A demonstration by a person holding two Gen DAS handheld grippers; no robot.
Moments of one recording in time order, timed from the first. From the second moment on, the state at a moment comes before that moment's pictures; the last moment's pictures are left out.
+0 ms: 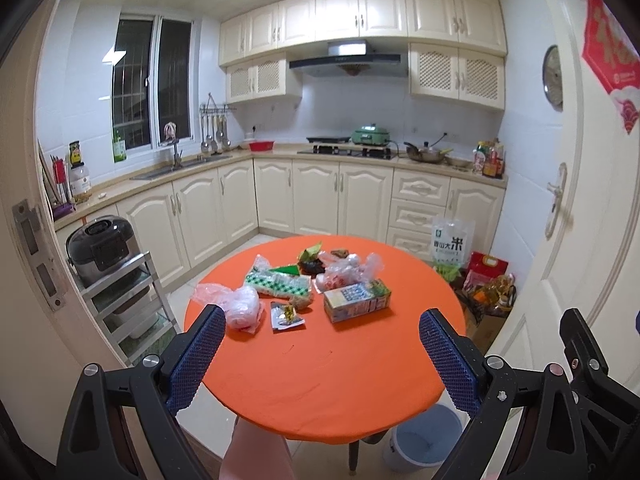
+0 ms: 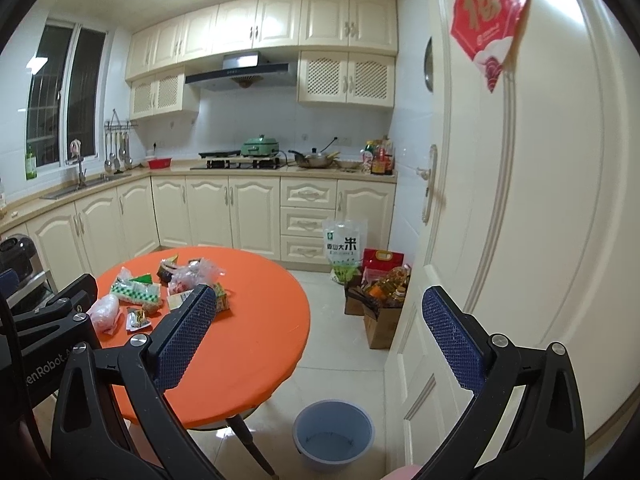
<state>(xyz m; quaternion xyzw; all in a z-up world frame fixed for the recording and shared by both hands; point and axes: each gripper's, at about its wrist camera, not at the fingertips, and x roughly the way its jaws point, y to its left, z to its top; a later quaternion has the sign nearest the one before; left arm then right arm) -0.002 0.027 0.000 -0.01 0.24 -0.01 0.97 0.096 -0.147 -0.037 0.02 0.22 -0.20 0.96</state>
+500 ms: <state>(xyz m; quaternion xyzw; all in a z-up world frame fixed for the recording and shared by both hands) 0.081 0.076 -0.029 0.01 0.32 -0.01 0.95 0.162 -0.106 -0.078 0.01 0.31 -0.17 0.94</state>
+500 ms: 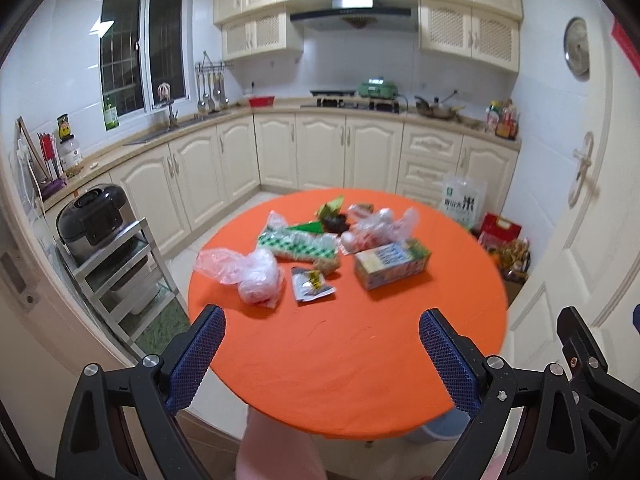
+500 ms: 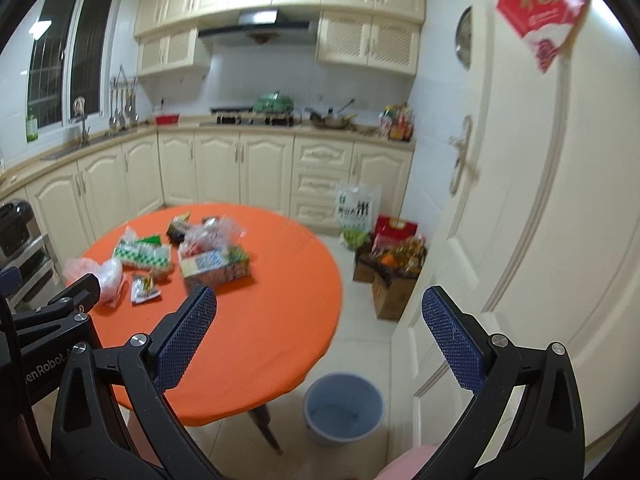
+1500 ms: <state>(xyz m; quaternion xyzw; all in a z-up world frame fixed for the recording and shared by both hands) 0.266 0.264 -0.131 -0.11 0.47 0.00 0.88 0.377 0.040 -0.203 -0.02 0.48 -0.03 0.87</state>
